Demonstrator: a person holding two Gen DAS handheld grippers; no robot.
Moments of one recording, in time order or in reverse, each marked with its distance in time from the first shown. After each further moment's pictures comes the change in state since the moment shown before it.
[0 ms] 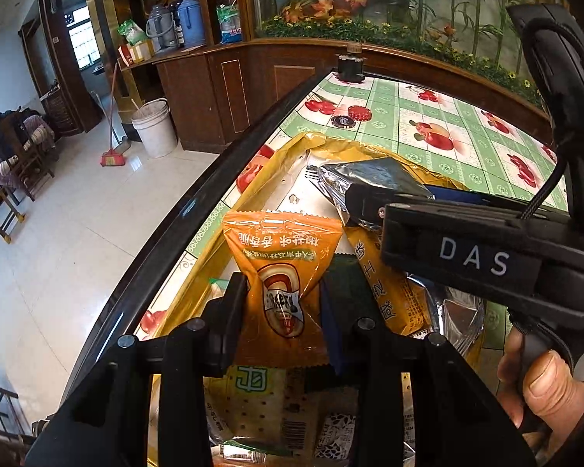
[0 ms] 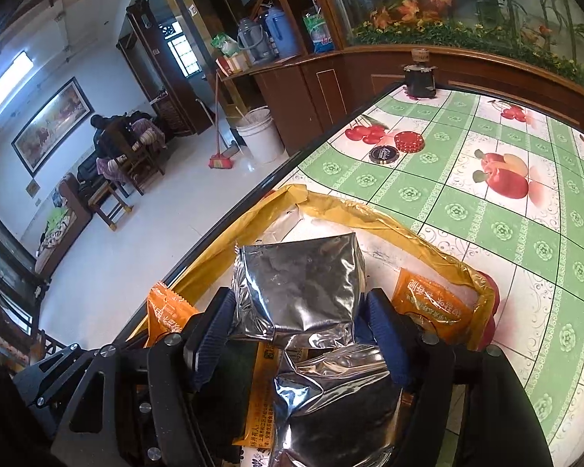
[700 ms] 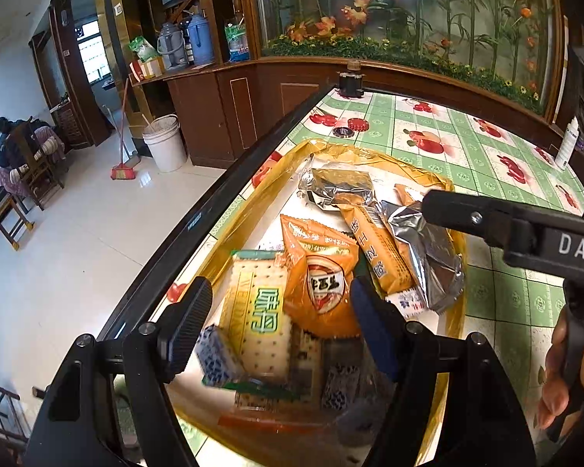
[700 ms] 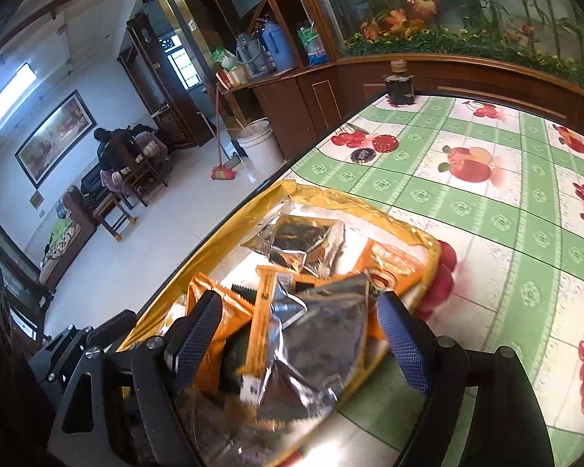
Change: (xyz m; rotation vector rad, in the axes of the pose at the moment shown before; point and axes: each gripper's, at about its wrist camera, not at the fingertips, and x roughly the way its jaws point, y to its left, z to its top) left arm -0.039 0.002 -0.026 -0.002 -0.079 0.028; right arm -0.061 -0.015 -0.033 0.029 -0.045 0.017
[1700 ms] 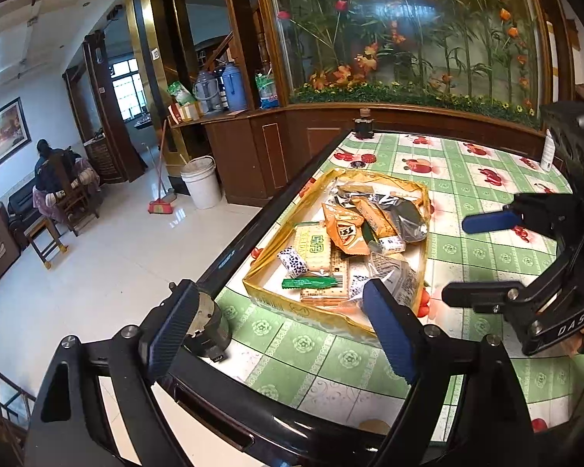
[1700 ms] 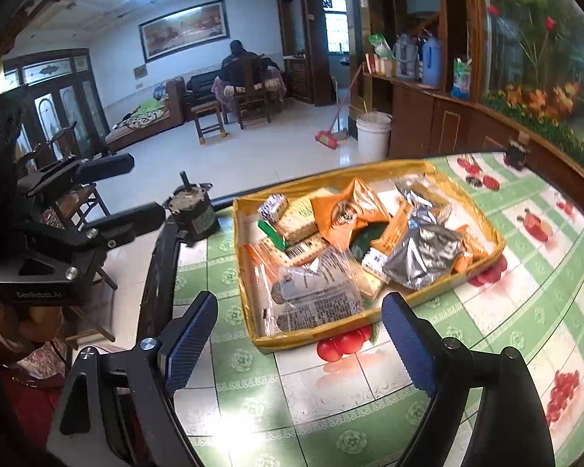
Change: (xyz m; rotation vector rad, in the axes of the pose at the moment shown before) left arm -0.125 0.019 -0.066 0.010 -0.173 0.099; right arm -0.093 0.070 -0.096 -0.574 0.047 0.222
